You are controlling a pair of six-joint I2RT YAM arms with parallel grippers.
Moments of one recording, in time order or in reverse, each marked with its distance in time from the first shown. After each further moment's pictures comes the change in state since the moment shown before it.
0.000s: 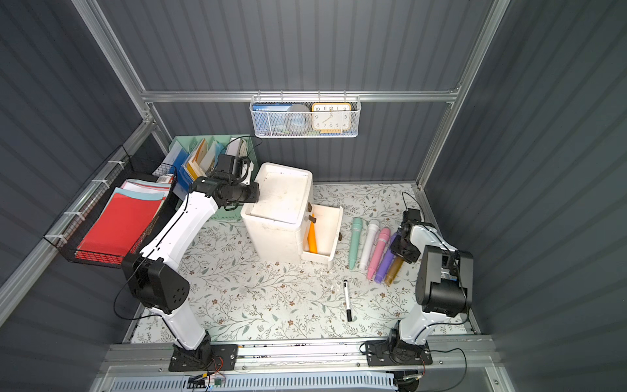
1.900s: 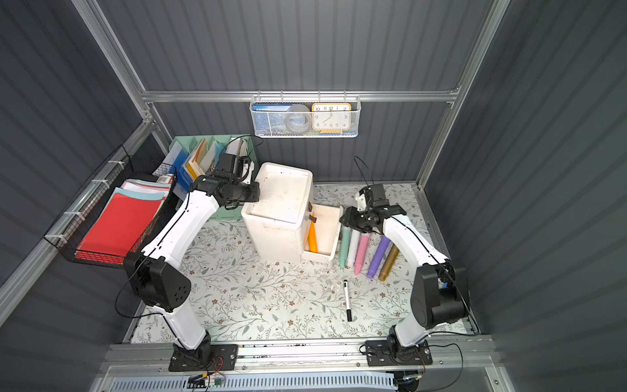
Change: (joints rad) left arm -0.002 0.018 0.028 -0.020 -0.004 -0.002; right arm 0.433 -0.087 0.245 0.108 -0.441 0.050
